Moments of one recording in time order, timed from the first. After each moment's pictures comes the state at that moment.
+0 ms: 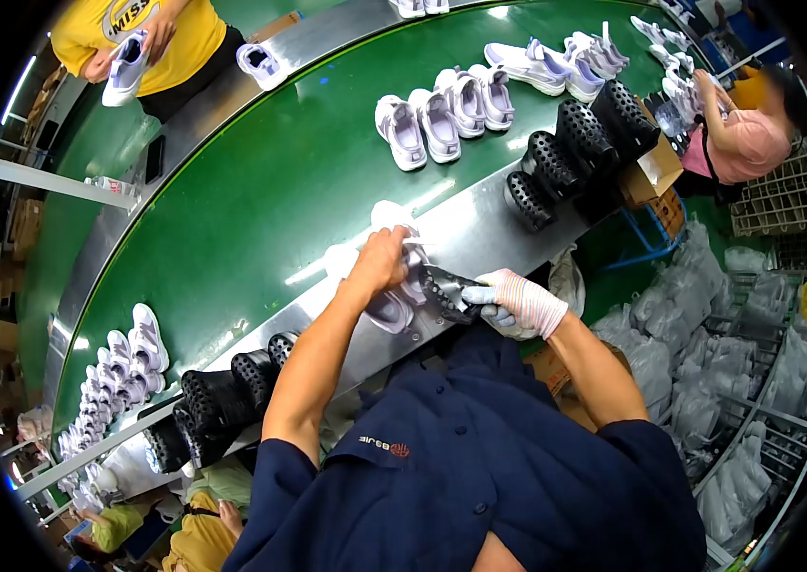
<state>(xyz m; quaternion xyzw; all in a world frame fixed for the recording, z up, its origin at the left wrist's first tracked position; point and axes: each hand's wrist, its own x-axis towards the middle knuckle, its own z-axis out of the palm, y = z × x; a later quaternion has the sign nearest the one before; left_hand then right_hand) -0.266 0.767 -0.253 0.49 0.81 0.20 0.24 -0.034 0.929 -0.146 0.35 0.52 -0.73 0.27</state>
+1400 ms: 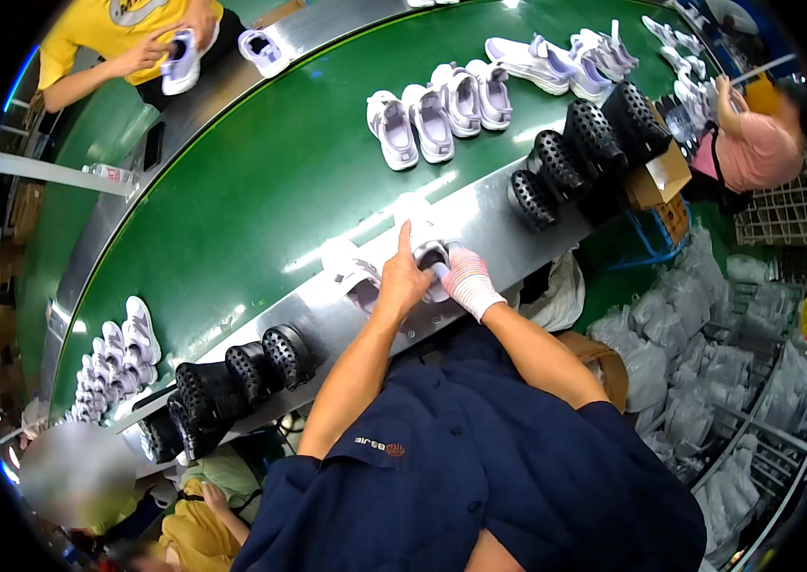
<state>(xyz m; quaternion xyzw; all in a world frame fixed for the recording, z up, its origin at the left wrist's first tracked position) -0.197 0.781 -0.239 0.26 0.83 0.37 0.32 -0.100 0.908 -0.268 0.32 0.89 -0.30 0.12</state>
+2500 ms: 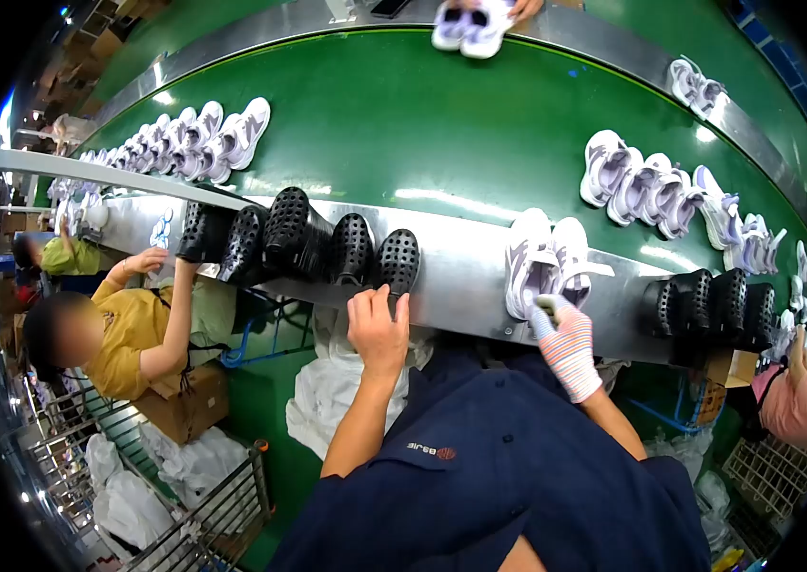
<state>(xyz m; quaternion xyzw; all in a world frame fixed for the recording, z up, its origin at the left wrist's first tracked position) -0.112 0.526 -0.199 -0.01 0.96 0.20 -0.21 -0.096 0.817 -0.160 0.08 0.90 -0.43 0.05</state>
